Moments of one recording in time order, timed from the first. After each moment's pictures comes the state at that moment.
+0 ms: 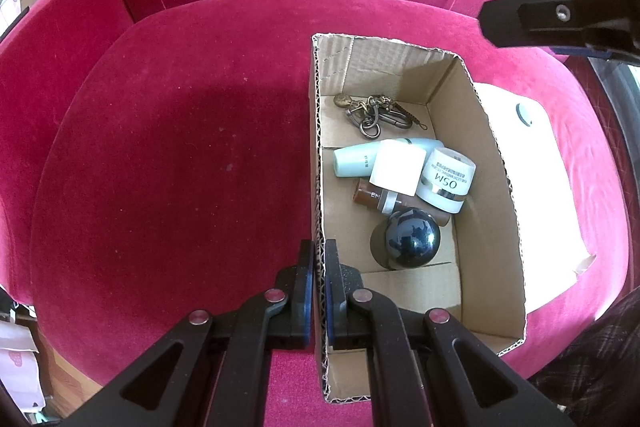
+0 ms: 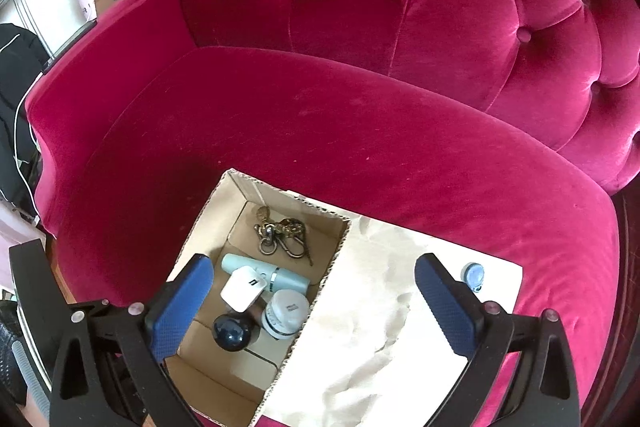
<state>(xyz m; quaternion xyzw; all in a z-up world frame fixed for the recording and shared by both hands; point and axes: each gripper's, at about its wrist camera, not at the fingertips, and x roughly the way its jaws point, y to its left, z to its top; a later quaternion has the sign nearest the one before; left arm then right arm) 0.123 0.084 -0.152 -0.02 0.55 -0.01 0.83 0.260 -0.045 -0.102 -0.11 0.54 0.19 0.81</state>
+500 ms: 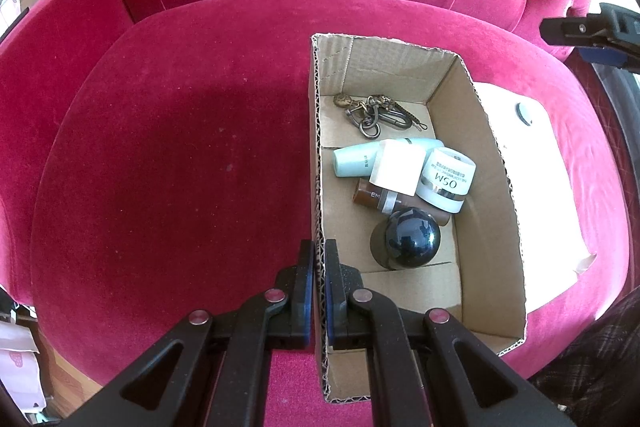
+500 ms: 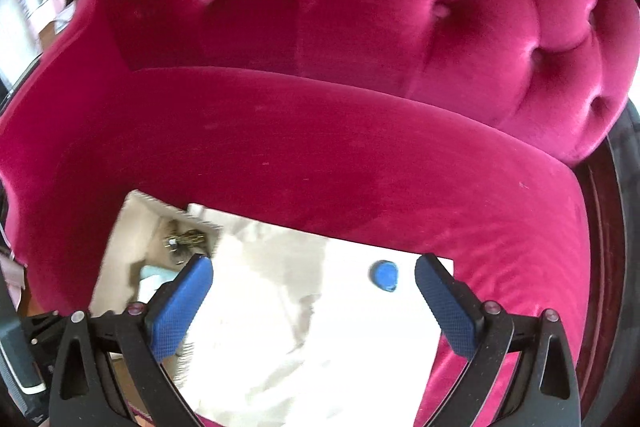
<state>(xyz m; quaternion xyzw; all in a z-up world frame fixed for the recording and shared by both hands) 0.123 0.083 -0.153 -0.02 0.55 -0.01 0.83 0.295 -0.122 -0.098 -0.09 0.54 0.11 0.83</state>
